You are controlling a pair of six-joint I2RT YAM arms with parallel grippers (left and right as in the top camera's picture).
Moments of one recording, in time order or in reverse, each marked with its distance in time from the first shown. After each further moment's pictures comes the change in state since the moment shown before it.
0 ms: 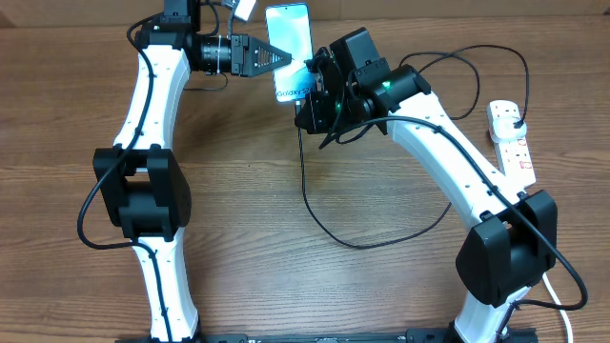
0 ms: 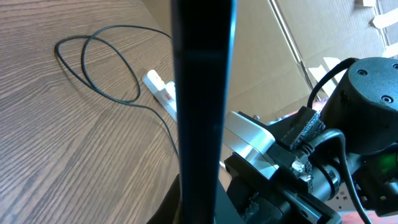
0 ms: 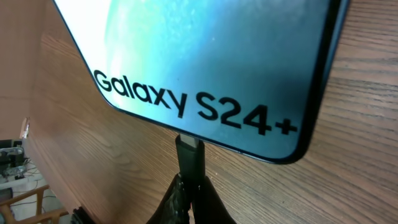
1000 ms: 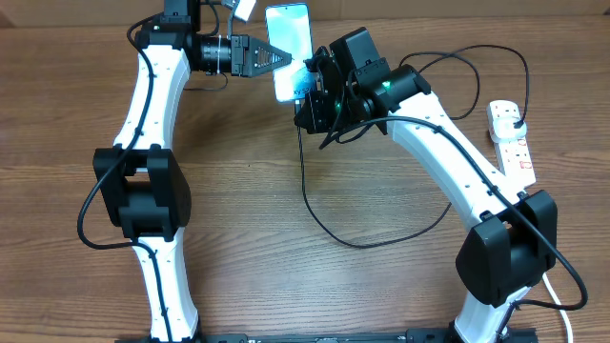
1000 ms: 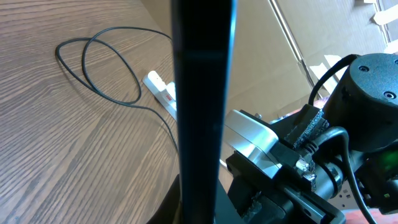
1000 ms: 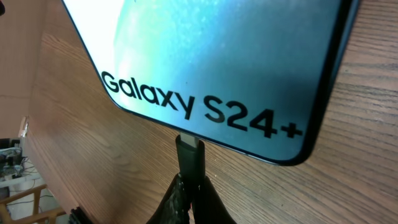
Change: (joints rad) left arm 0.000 0.000 0.000 0.000 0.000 0.018; right arm 0.000 0.000 0.000 0.008 -0.001 -0.012
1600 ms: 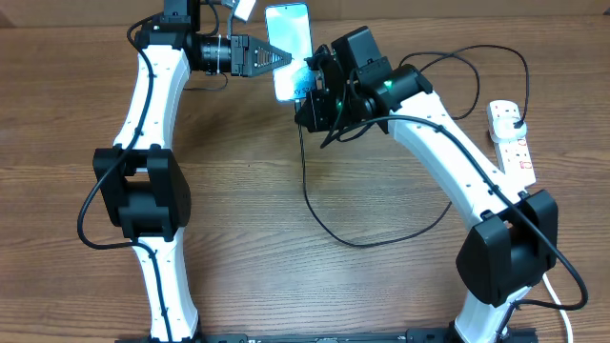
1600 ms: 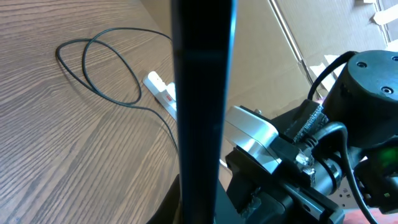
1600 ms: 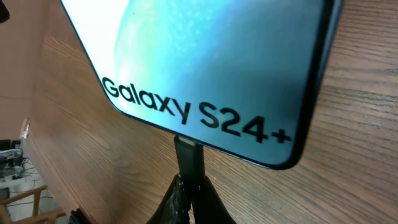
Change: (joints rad) left arm 0.000 0.000 0.000 0.003 0.000 0.000; right arm -0.009 0.000 0.000 0.013 -0.006 -0.005
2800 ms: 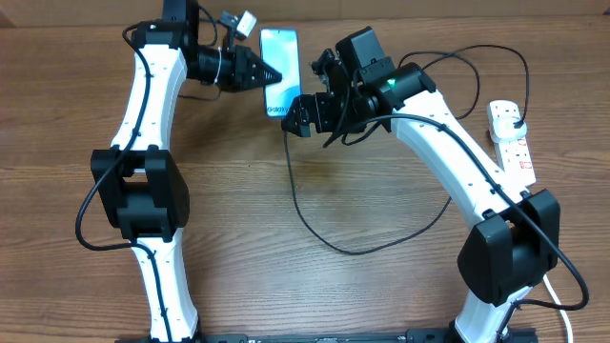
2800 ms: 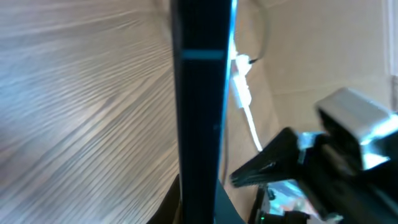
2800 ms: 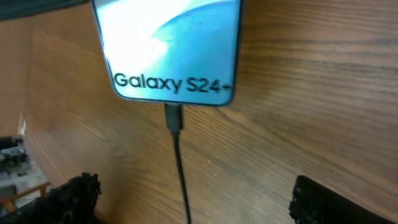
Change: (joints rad) left arm 0.008 -0.006 0.006 -0.208 -0.355 -0.059; right arm -0.016 -0.001 0.000 -0.076 -0.004 0.001
